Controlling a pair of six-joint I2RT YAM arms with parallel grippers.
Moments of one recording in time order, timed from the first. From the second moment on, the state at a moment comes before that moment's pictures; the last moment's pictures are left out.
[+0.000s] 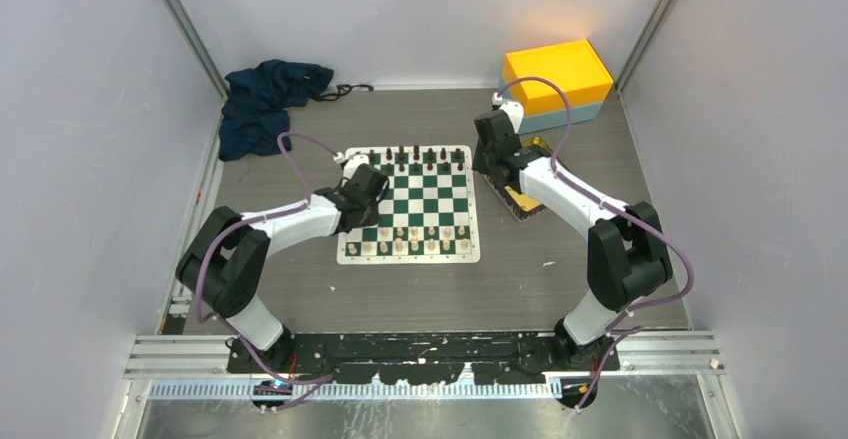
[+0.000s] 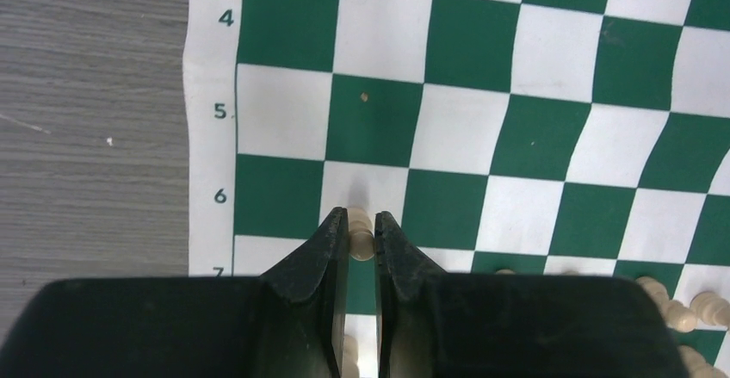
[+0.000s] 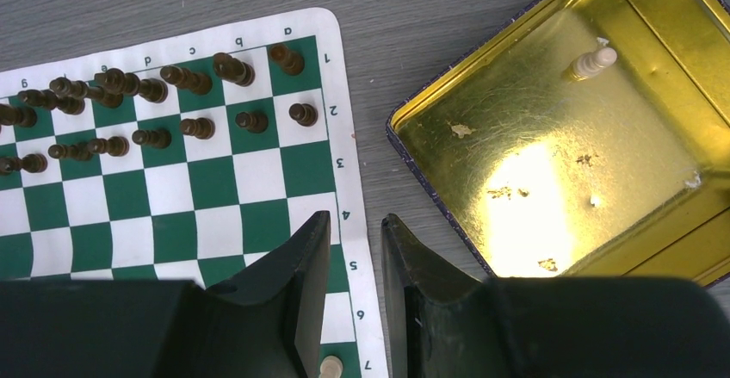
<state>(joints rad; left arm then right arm) -0.61 1.64 0.93 -0.26 -0.37 -0.66 0.45 1.62 1.20 -0.33 0.35 0.50</state>
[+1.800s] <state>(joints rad) -0.63 1.52 0.81 -0.27 -0.30 -0.71 0.45 1.58 1.16 -0.33 0.34 0.50</state>
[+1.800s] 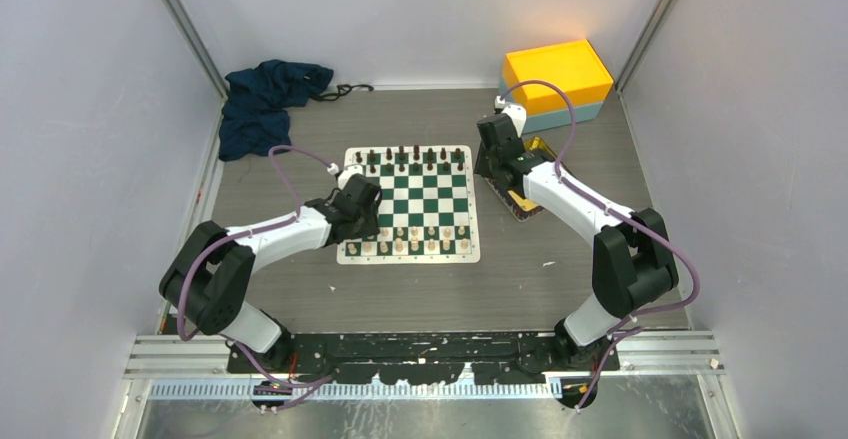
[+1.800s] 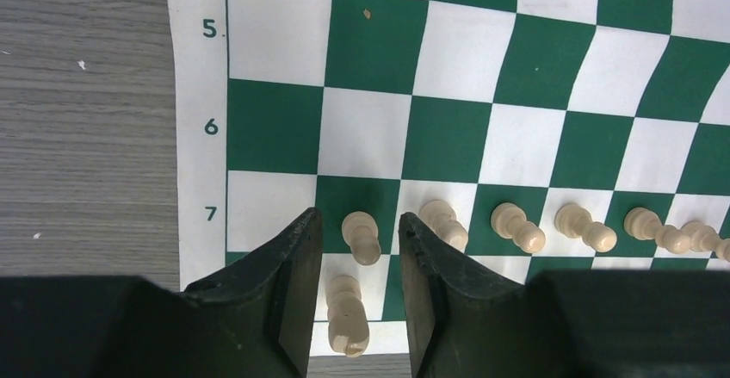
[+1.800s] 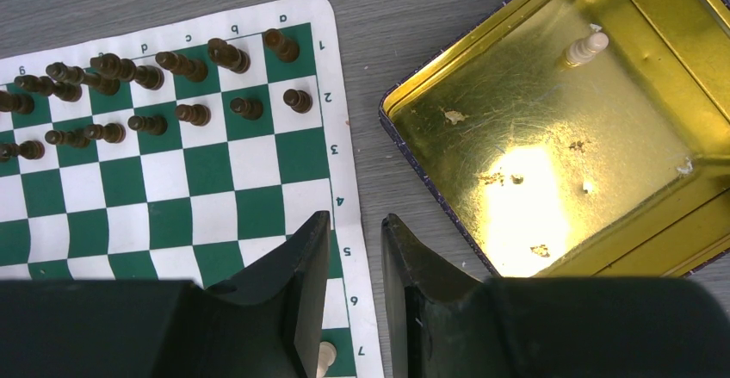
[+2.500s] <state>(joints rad) -0.63 1.14 0.82 -0.32 -0.43 -0.62 0.23 1.72 1.24 -0.38 0.35 0.50</state>
